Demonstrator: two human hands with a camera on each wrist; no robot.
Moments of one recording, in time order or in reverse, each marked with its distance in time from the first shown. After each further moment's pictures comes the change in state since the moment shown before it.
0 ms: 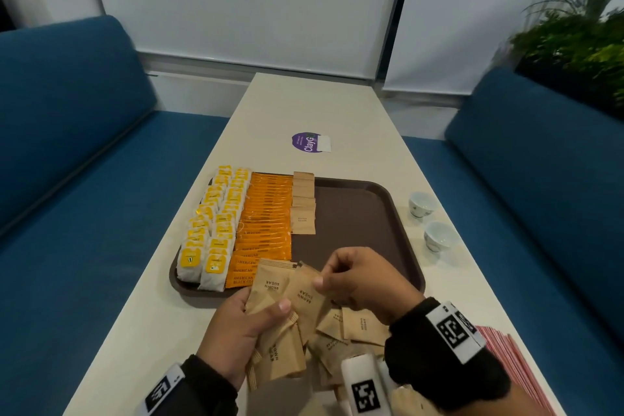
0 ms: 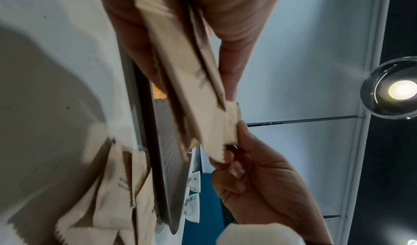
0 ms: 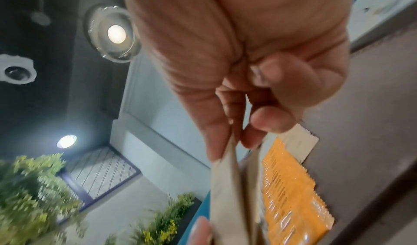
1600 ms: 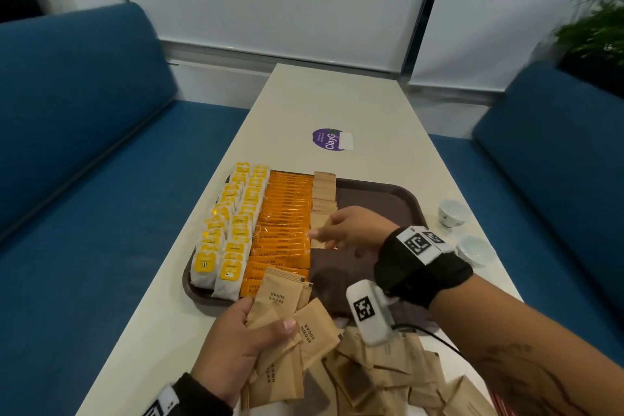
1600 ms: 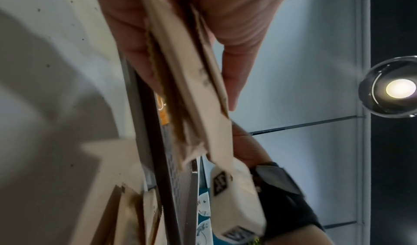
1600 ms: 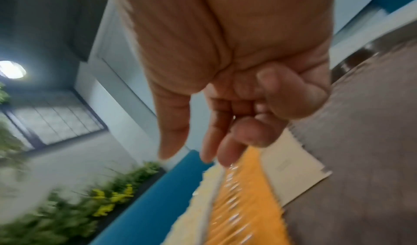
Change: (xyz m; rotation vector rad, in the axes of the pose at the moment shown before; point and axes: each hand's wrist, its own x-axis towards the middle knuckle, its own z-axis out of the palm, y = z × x) left_hand 0.014 0.005 -0.021 0.154 0.037 -0.053; right_hand 0.113 -0.031 -0.014 -0.443 -0.085 0.011
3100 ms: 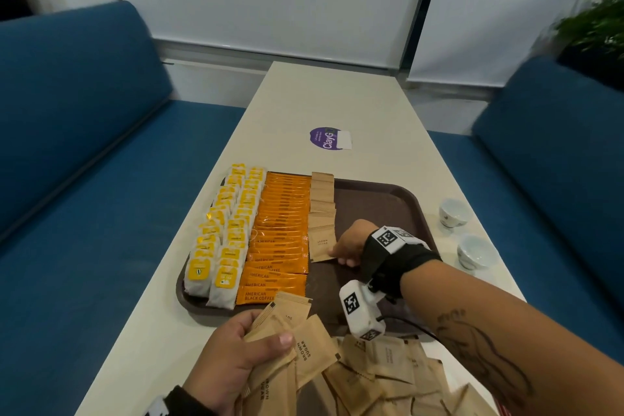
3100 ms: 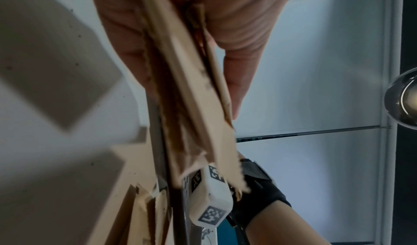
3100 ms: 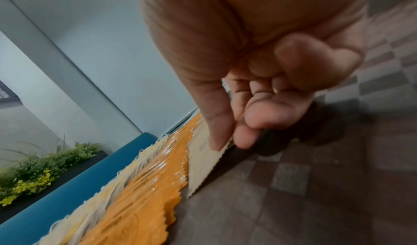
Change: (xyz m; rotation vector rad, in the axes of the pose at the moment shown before) left_hand 0.005 0.000 -0.002 -0.020 -0.090 -0.132; right_hand 0.053 0.025 0.005 -0.081 -0.059 0.468
